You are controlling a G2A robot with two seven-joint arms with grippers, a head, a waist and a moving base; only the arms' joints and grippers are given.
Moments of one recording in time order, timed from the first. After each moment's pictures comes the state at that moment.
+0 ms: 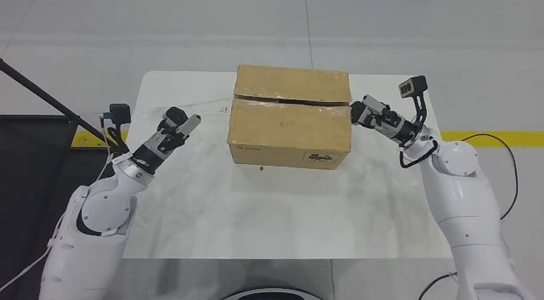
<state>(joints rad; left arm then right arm) 1.38 -1.13 -1.60 -1.72 0.29 -0.47 -0.35 -0.80 -1.17 1.36 -1.04 0.46 -0.50 1.09</state>
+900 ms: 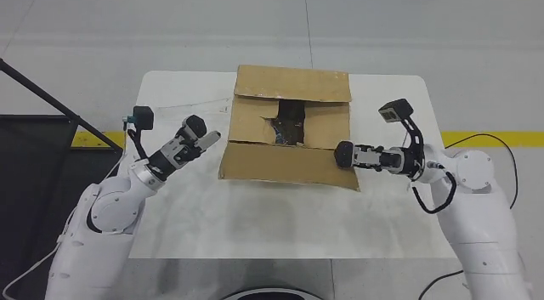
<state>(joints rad) 1.37 -1.13 -1.54 -1.70 0.34 -0.59 -0.43 -0.97 -1.09 1.37 -1.42 0.47 -0.39 1.43</state>
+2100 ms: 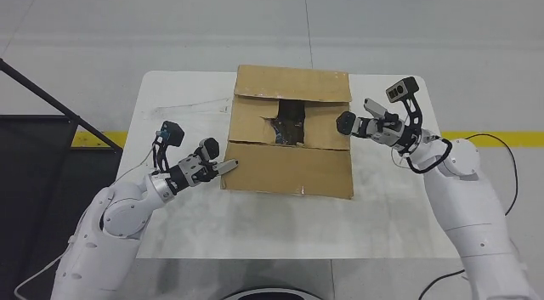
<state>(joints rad) 1.37 -1.11 -1.48 -1.66 0.45 -0.63 -0.51 -0.84 -1.09 1.24 -1.21 0.71 -0.28 1.14</state>
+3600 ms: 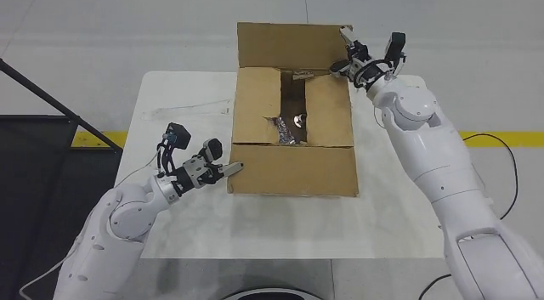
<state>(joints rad) 1.37 -1.10 -1.44 -1.67 0.53 -0.61 -0.44 -0.42 -1.28 0.93 -0.83 0.51 -0.06 0.34</state>
